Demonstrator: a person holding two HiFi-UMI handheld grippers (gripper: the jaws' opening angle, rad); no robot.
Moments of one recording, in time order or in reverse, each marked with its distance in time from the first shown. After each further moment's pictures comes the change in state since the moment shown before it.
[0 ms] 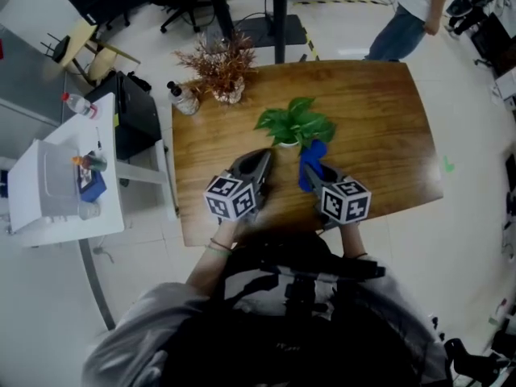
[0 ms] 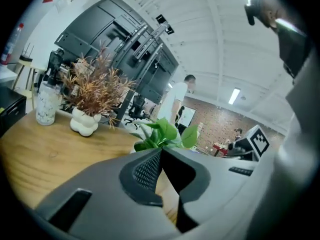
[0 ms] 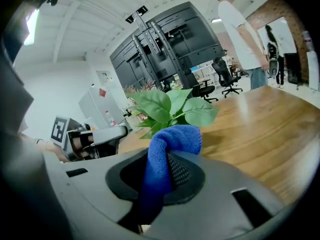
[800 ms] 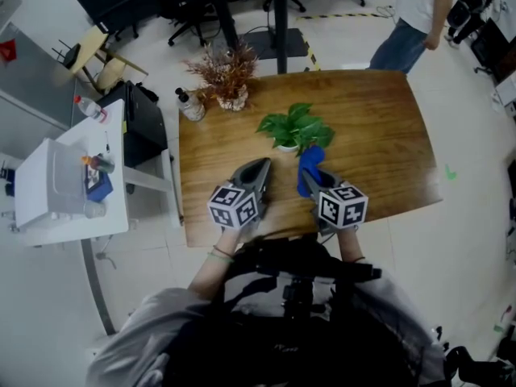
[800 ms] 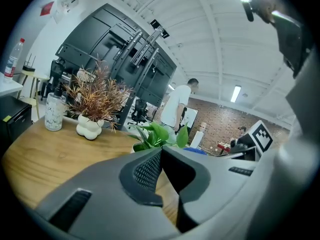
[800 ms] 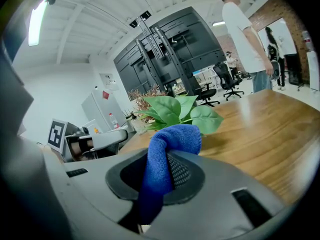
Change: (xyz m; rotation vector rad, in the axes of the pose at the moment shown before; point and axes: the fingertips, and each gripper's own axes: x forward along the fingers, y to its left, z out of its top) left arm -0.019 -0.015 0.001 0.037 -0.031 0.051; right arm -0.013 0.016 0.002 -0.018 -0.035 0.017
